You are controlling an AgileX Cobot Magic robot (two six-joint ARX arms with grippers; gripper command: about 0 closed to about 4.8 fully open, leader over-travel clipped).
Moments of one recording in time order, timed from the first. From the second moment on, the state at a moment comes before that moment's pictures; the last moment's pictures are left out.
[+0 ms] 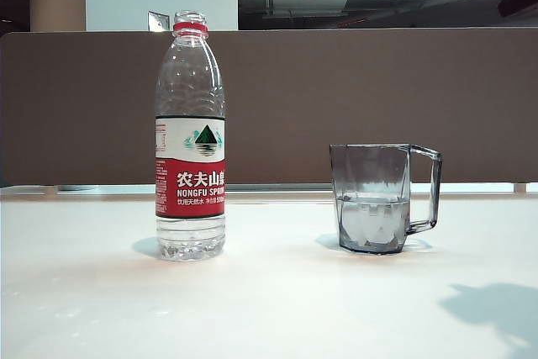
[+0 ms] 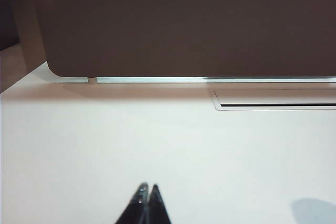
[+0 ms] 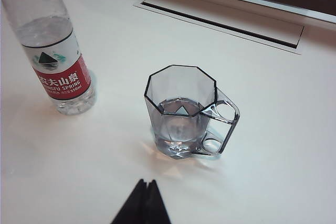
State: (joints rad) left arm 0.05 0.00 0.01 0.05 0.09 0.00; right arm 0.81 0.41 0.49 -0.44 0.31 0.08
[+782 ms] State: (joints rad) left arm 0.05 0.00 0.01 0.05 0.02 0.00; right arm 0.81 0.41 0.49 -0.44 0.31 0.08
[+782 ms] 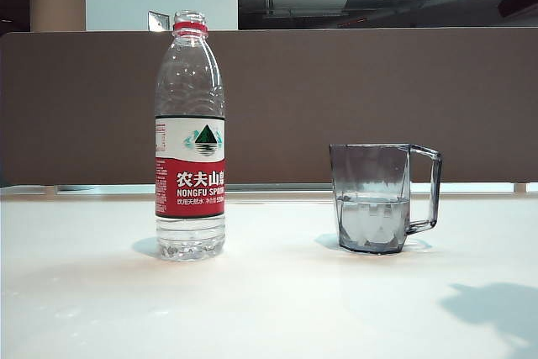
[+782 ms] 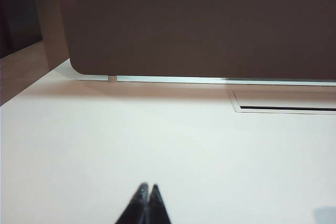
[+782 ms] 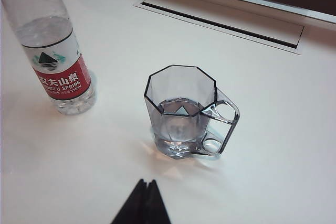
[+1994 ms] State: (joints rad) left arm 0.05 0.00 0.01 0.05 0.02 0.00; right arm 0.06 0.00 0.01 0.16 0.19 -0.03
